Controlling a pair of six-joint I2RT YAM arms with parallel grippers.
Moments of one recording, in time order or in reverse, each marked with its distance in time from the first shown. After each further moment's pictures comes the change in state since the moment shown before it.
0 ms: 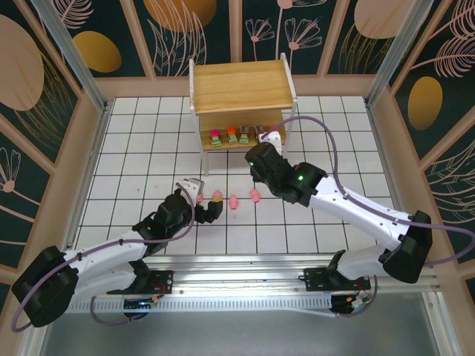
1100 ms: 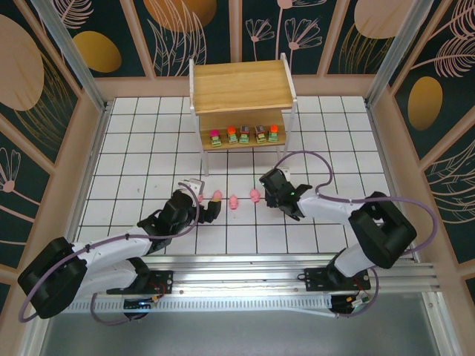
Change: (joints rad) left arm 0.000 0.085 0.026 -0.065 -0.086 -0.026; right arm -0.206 0.143 -0.546 0.437 -0.214 0.026
